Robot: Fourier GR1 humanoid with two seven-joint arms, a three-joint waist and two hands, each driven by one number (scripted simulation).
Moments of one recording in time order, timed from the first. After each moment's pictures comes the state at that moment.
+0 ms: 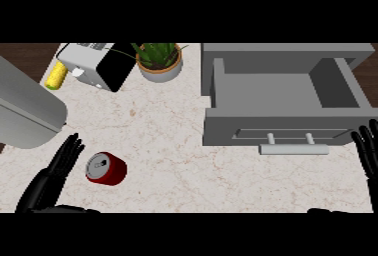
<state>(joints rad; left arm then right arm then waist) 0.15 0.16 0.19 -1.45 -0.02 -0.36 -0.29 0.23 -0.05 -0.22 -2.03 -0.05 0.18 0.02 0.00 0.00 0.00</state>
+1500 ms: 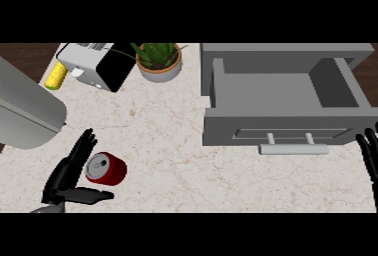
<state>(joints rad) -0.07 0.19 0.21 -0.98 -0.08 -0.30 -0.50 0.25 -0.02 -0.22 -2.10 -0.04 0.19 0.07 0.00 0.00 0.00</state>
